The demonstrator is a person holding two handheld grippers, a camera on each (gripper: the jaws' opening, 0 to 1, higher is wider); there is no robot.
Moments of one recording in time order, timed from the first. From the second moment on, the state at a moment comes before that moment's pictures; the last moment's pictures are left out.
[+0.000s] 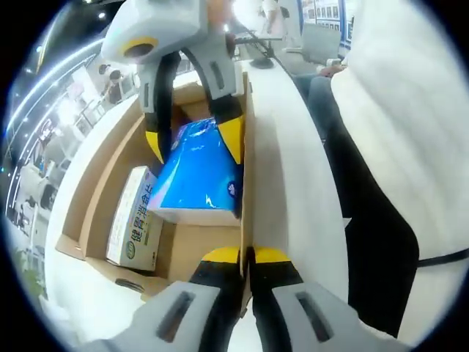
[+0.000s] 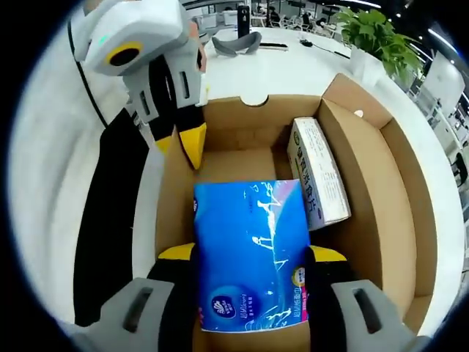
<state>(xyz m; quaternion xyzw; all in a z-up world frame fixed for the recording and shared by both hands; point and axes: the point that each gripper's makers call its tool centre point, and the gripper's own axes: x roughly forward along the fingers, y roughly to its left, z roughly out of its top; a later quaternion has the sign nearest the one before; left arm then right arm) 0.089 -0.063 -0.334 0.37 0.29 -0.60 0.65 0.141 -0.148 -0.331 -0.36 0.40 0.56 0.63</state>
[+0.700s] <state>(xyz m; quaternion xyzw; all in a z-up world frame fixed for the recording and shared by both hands) 0.088 -0.061 -0.333 0.37 0.29 -0.60 0.65 0.156 -0.170 -0.338 -0.42 0.48 0.49 0.59</state>
